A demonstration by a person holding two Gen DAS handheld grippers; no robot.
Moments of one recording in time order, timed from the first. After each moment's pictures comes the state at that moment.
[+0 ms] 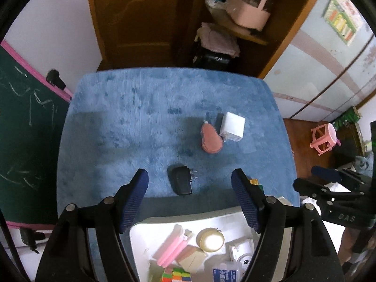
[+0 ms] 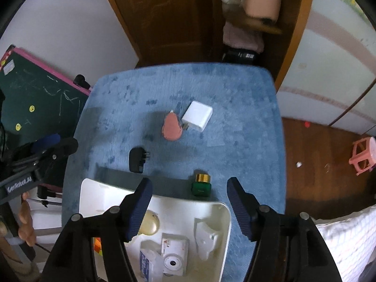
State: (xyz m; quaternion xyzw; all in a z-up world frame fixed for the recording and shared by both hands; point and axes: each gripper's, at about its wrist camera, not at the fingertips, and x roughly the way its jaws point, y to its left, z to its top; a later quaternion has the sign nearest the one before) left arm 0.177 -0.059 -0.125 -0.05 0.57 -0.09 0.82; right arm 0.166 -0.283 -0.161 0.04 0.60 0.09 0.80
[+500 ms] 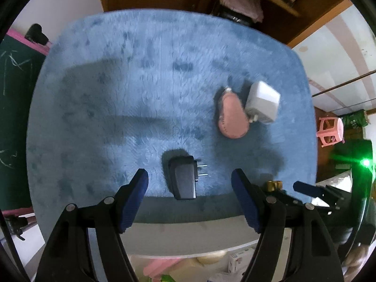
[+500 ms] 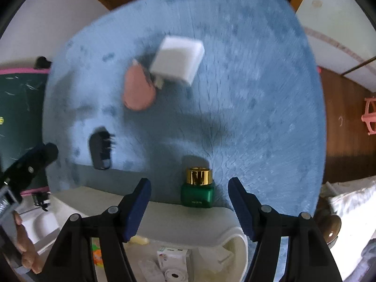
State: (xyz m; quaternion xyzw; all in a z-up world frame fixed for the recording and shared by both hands) left arm 0.225 -0.065 -0.223 -0.08 0.67 -0.07 0.73; right arm 0.223 -0.273 -0.299 0.06 0.74 0.06 0.67
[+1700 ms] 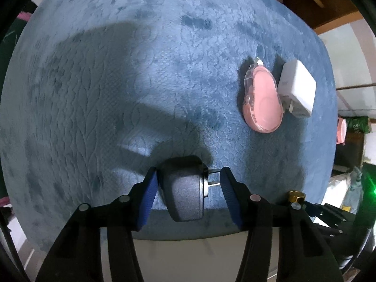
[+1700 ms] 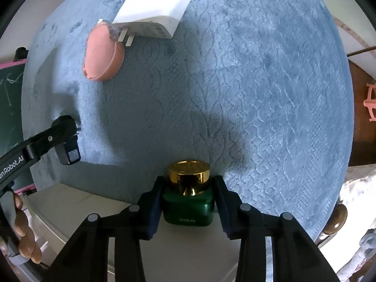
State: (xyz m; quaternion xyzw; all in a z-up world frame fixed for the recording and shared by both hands) left arm 0.230 -0.071 -0.289 -0.11 0.72 -0.06 0.68; right arm 0.226 -0.262 -0.355 0.07 0.78 0.05 0.63
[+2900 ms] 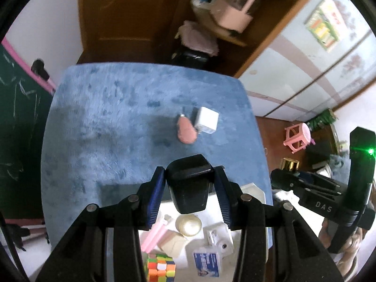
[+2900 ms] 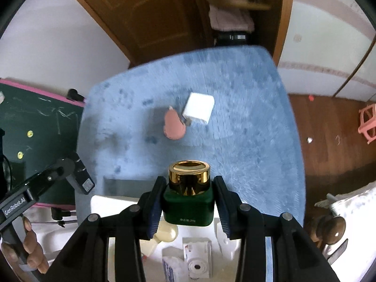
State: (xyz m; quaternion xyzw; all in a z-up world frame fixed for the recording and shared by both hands) left arm 0.144 -0.043 -0.091 -0.10 0.56 -0.17 0.80; right arm 0.154 -0.271 -0.150 0.10 0.59 0.07 0.80
